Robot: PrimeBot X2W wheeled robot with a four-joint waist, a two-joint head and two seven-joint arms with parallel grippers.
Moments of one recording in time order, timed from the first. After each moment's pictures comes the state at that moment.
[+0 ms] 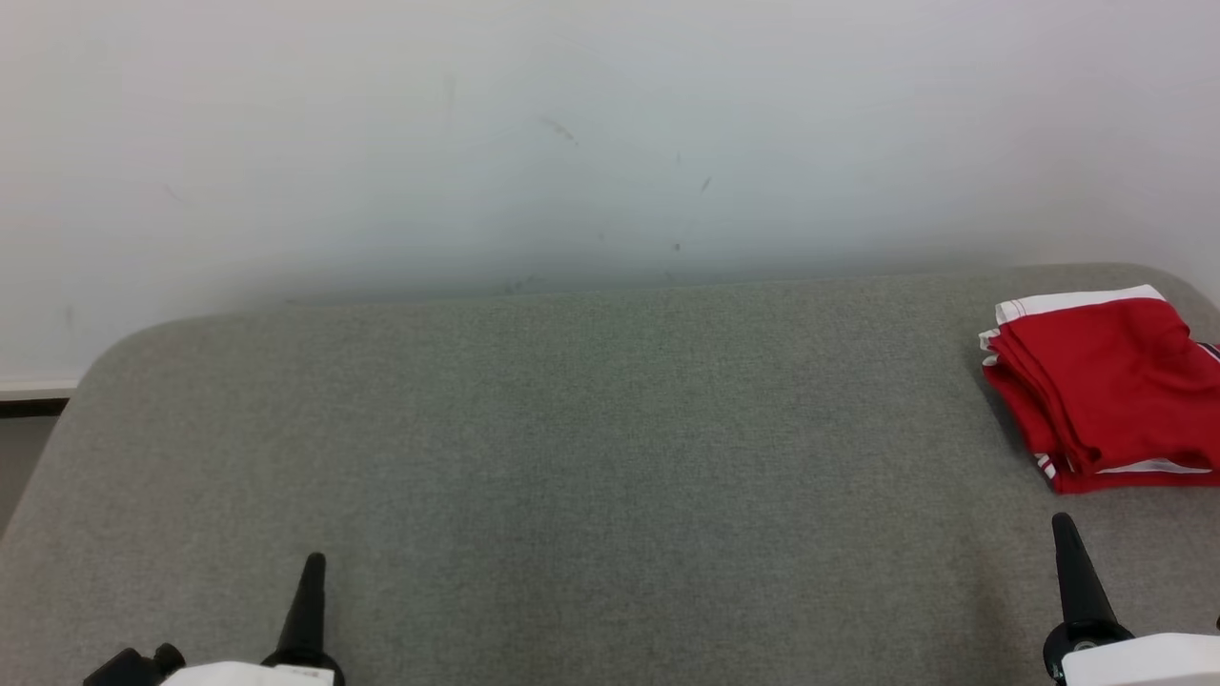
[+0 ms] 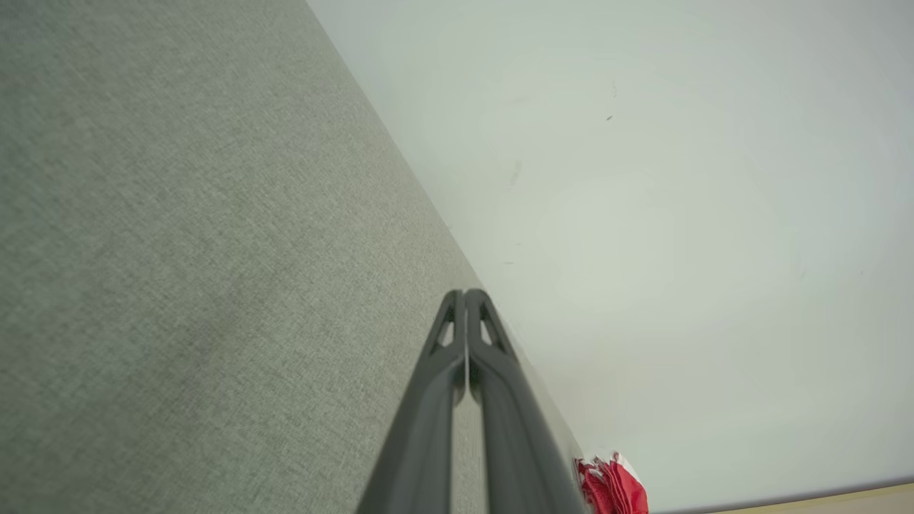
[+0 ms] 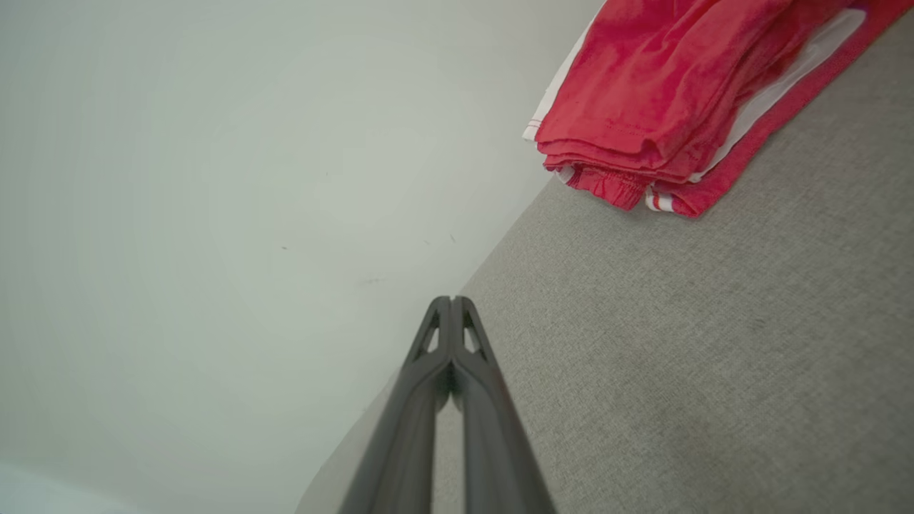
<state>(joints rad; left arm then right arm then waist) -0.05 0.04 0.07 0.26 -1.09 -0.10 -0.03 -0.08 -0.08 0.01 0.25 1.15 0.13 -0.03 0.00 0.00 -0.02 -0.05</state>
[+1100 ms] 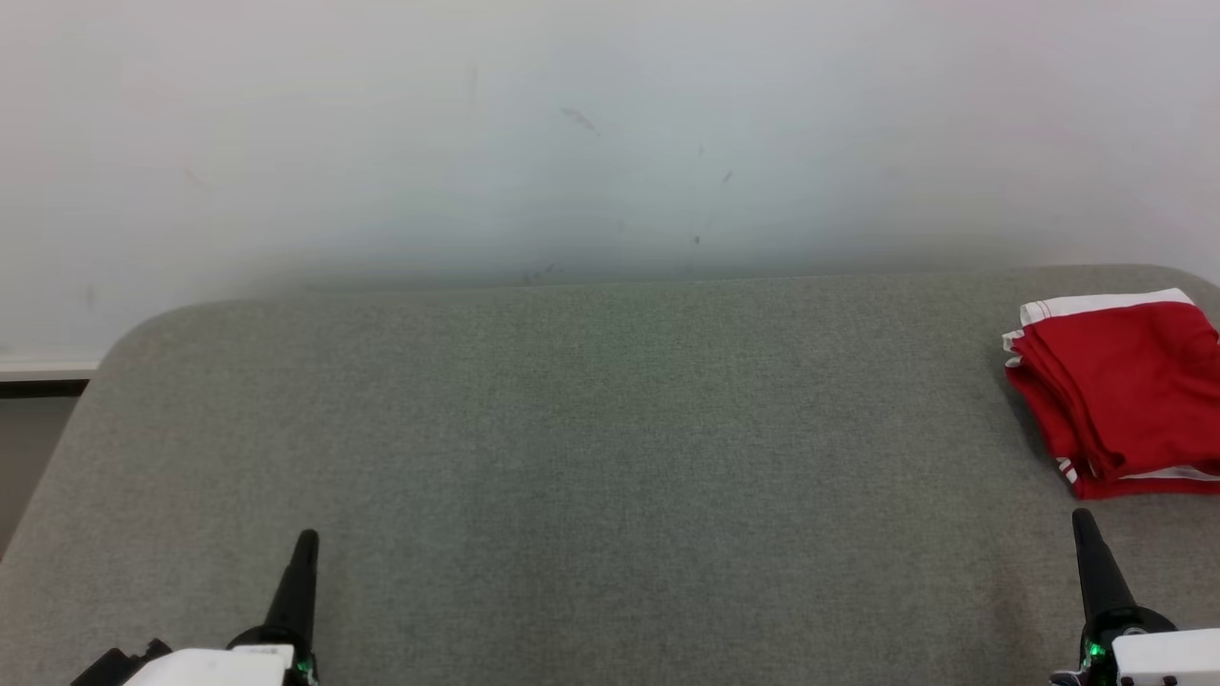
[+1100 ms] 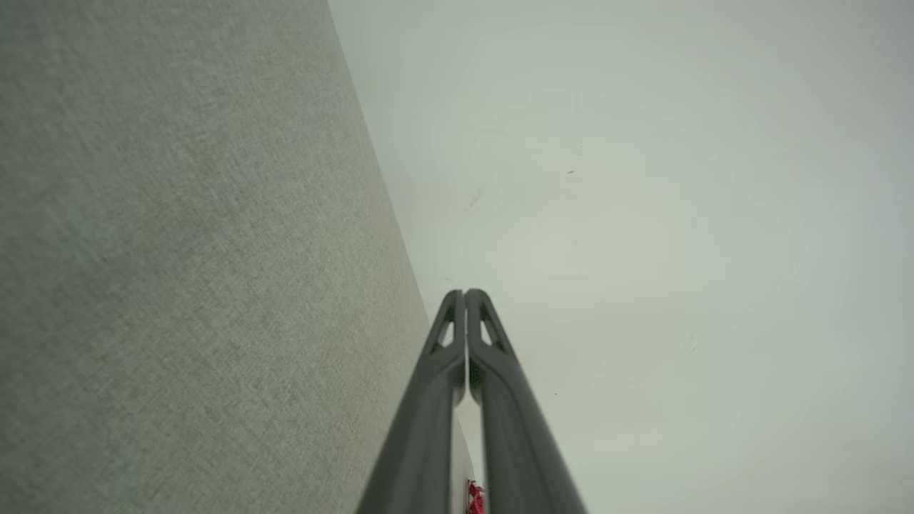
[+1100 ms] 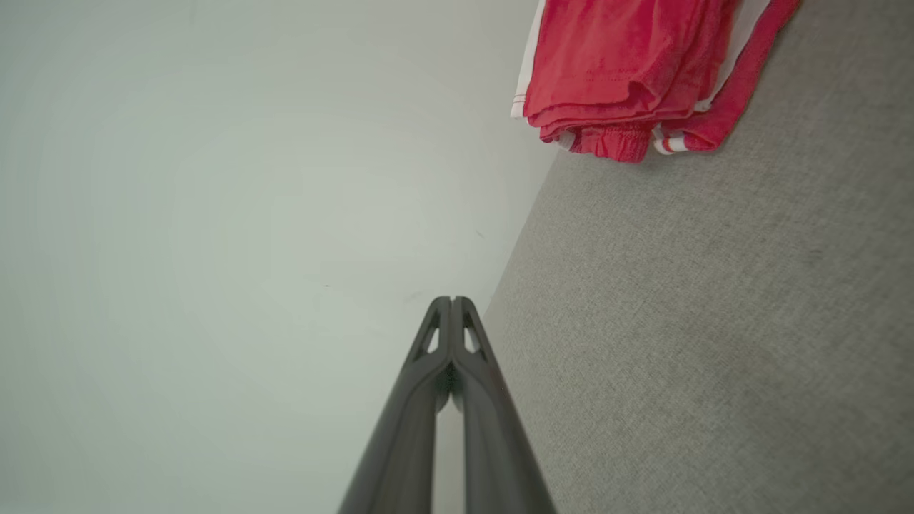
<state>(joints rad) -0.08 0.04 0.09 0.25 -1.39 -0.12 0.05 -0.09 -0.07 -0.06 0.25 1.42 0.13 0.05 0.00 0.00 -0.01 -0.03</state>
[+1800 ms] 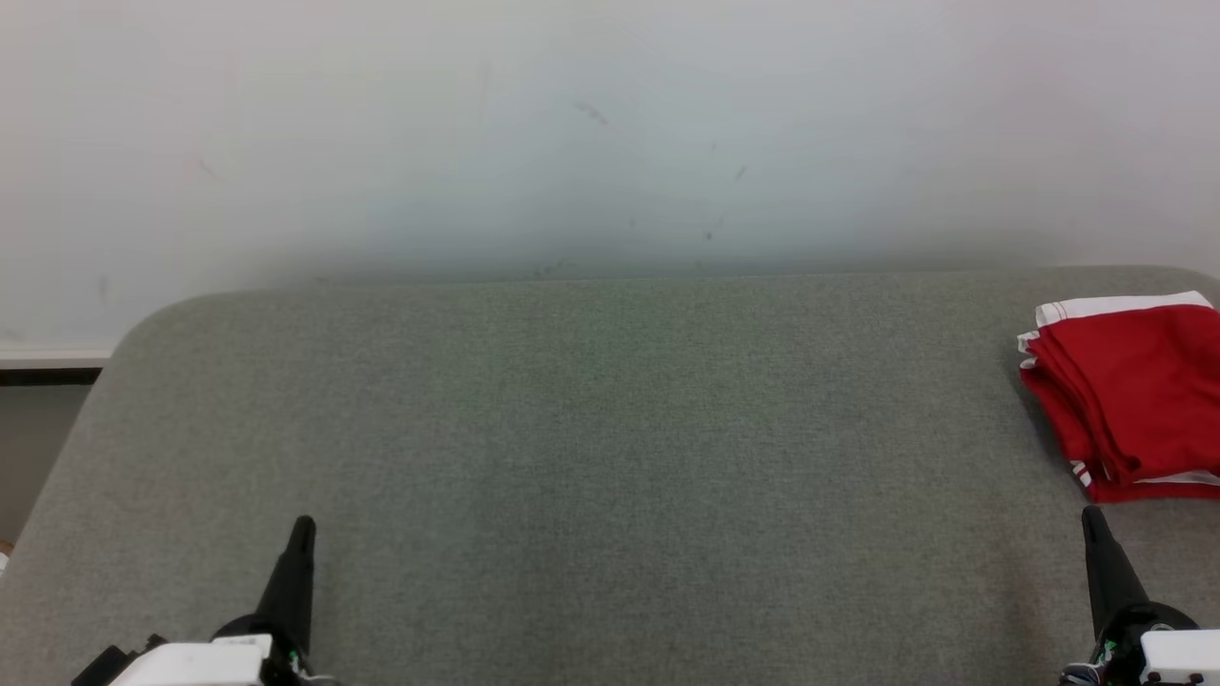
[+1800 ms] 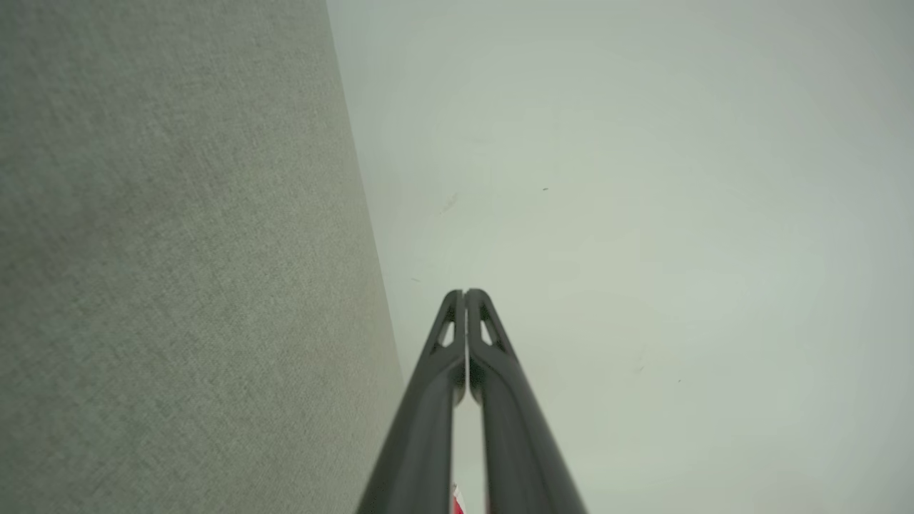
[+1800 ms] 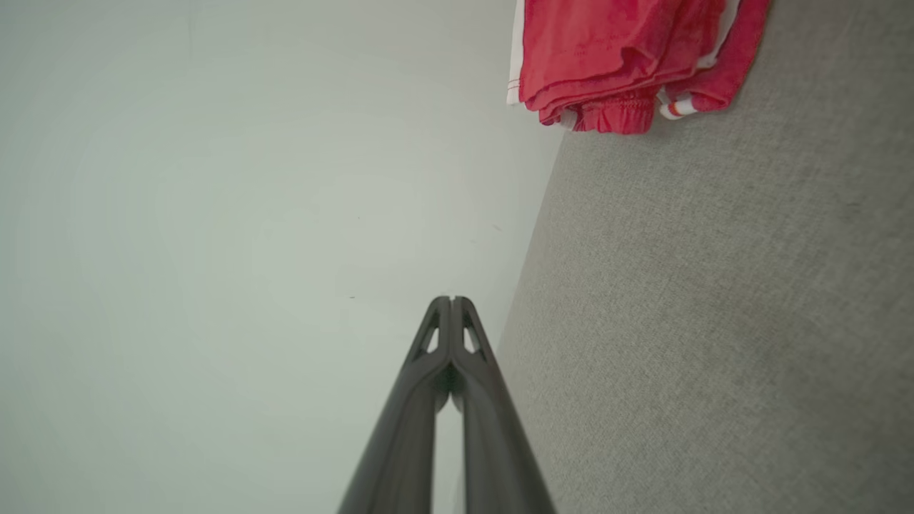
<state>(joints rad) -0.10 0.05 0.11 0.25 -1.53 -0.12 0.10 -0.10 -0.06 -0.09 0.25 1.55 0.13 0.09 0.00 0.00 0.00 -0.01</state>
